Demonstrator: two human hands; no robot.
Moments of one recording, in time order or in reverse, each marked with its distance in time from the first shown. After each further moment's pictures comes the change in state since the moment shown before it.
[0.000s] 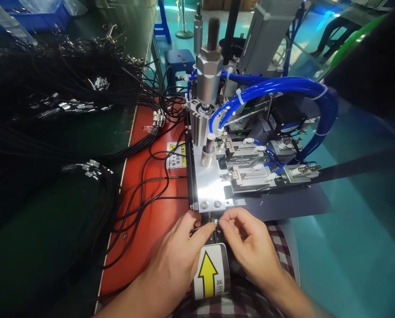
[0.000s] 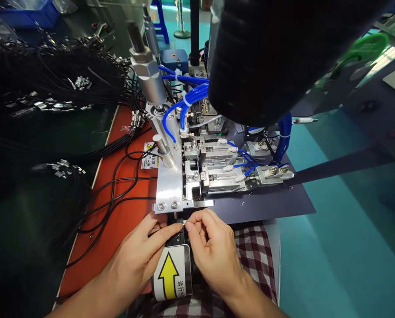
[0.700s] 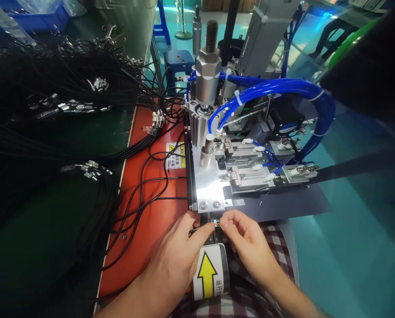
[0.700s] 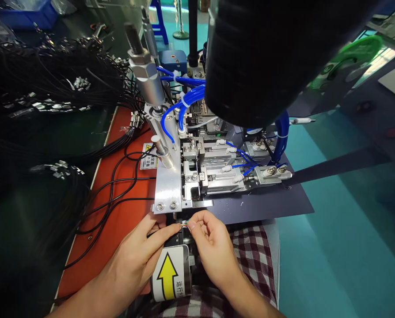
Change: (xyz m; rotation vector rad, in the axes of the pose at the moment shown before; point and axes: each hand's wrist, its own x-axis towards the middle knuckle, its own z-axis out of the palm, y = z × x) left_hand -0.001 -0.002 0.002 0.023 0.026 0.024; right_hand 0.000 0.007 0.005 0.376 -0.063 0.324
